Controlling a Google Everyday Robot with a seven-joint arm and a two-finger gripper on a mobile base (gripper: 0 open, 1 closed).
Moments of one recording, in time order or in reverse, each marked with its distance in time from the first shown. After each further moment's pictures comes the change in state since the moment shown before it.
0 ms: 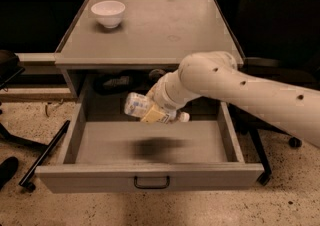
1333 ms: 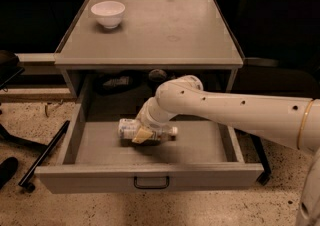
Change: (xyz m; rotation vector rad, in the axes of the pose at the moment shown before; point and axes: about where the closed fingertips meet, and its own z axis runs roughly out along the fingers) arm 0.034 0.043 0.118 -0.136 0.062 -0.021
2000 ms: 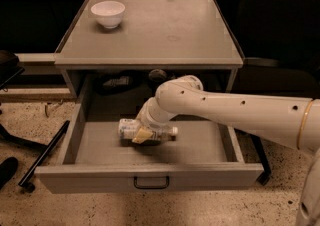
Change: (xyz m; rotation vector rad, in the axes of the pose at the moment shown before) arm 0.000 0.000 0.000 0.000 0.000 0.000
